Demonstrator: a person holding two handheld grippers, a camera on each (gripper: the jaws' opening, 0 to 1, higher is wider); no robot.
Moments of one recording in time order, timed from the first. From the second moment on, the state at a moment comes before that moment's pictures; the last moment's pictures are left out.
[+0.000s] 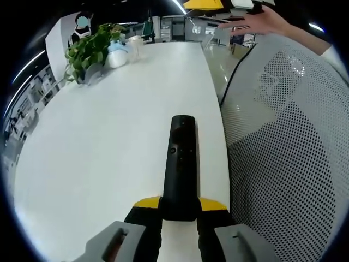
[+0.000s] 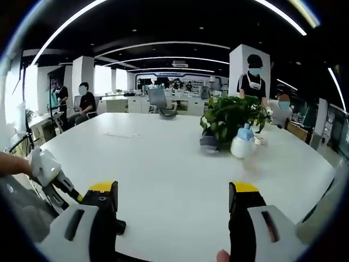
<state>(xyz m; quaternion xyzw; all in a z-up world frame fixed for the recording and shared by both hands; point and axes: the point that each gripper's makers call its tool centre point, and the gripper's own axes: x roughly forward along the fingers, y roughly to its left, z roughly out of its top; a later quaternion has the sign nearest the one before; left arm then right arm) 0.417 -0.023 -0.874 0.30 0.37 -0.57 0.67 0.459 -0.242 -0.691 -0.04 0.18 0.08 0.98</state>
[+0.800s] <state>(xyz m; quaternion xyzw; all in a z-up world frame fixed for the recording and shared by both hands) 0.462 -0.005 -0.874 0.35 0.38 -0.56 0.65 0.457 -0.238 -0.699 -0.06 0.20 0.09 0.97</state>
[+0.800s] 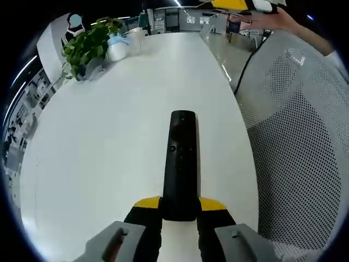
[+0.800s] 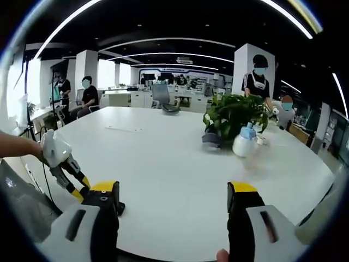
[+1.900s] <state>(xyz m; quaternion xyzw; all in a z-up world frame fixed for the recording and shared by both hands) 0.527 0.003 -0.873 0.40 0.37 -0.54 0.64 0.457 -0.246 -0.703 -0.05 0.21 0.08 0.97</state>
